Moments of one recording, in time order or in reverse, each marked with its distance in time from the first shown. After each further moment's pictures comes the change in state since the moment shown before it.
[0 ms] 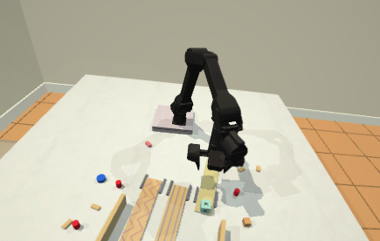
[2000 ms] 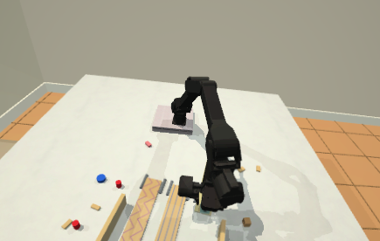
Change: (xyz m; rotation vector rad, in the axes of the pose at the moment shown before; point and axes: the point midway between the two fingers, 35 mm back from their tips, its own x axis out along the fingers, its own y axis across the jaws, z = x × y) arm 0.013 -0.016 0.127 0.002 -0.021 0.003
